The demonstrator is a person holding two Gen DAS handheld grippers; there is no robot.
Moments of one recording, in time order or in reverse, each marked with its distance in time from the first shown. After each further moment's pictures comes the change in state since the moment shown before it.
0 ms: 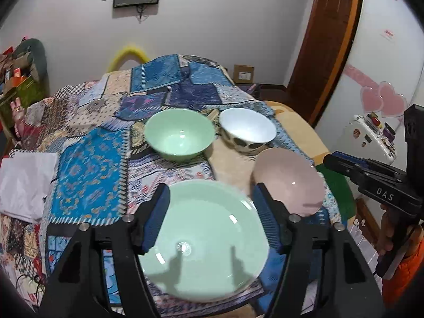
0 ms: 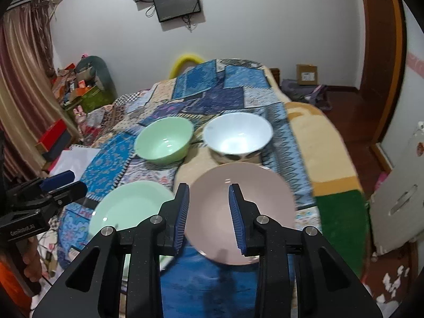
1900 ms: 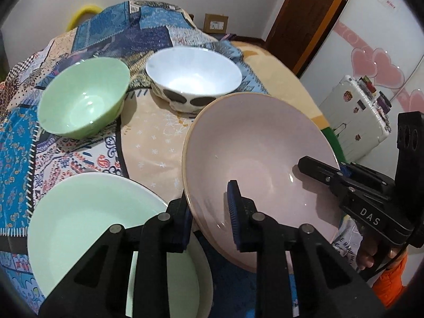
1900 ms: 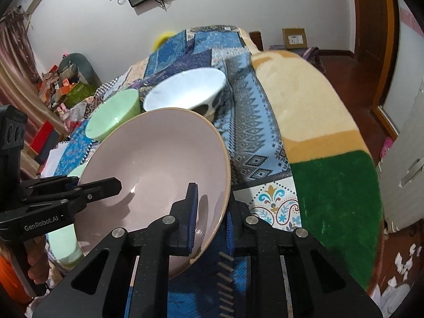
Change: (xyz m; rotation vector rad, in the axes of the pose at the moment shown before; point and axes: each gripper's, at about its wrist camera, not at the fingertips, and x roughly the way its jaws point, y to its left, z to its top) left arm 0.139 -0.077 0.000 0.030 0.269 -0.136; right arm 0.052 -0.076 -0.027 0.112 0.116 0.042
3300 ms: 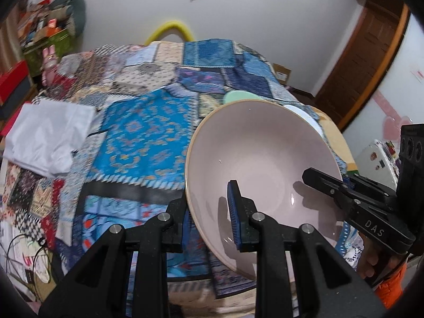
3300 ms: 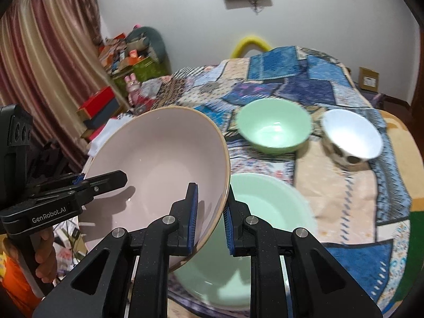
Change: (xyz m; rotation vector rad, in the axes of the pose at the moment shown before) left arm -0.187 0.186 -0.100 -0.283 -0.215 0.183; right arm 0.036 0.231 0.000 -0.286 0.017 0.212
